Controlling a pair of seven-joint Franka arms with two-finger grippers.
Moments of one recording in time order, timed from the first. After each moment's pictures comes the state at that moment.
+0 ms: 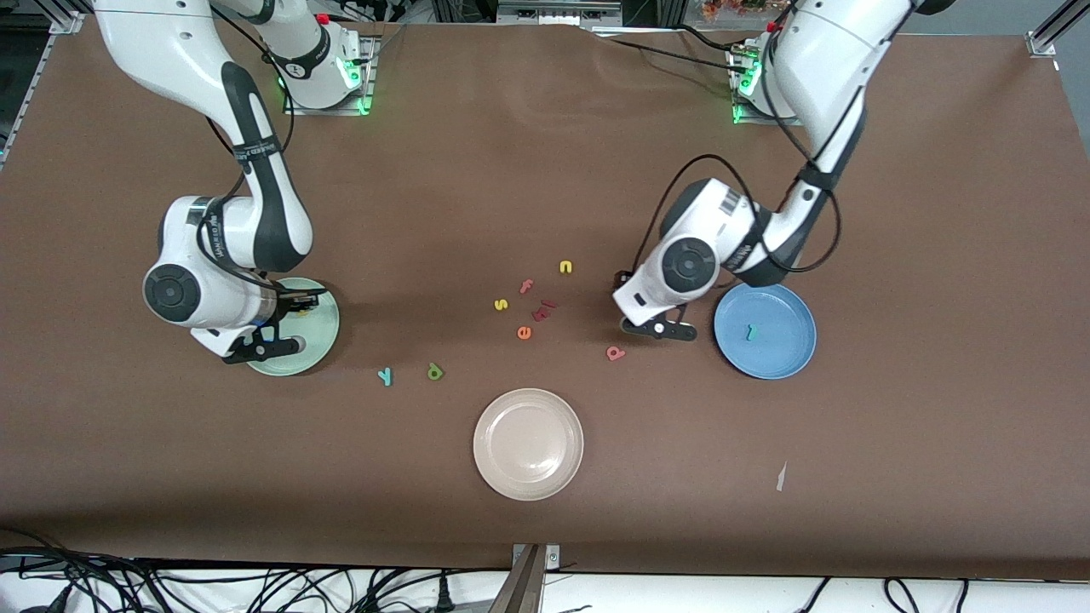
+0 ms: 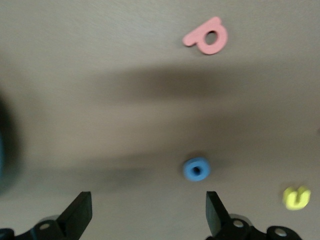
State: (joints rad) left arm -0.33 0.63 -0.25 -1.72 0.04 2.11 -0.51; right arm 0.44 0.52 -0.37 -1.85 0.19 2.07 -0.22
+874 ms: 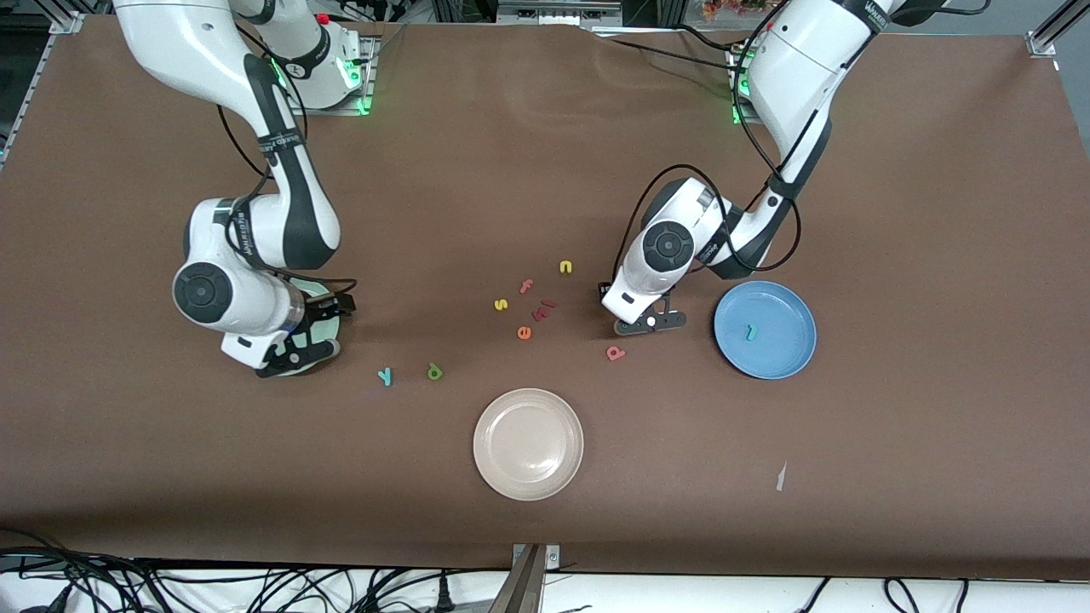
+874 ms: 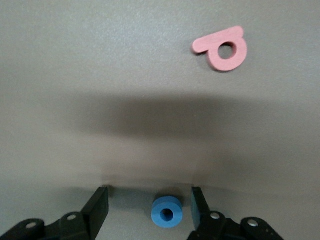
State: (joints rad) left arm -0.35 0.66 -0.24 -1.83 0.05 2.37 -0.78; right arm 0.48 0.55 -0.29 -1.73 0.19 2.07 -0.26
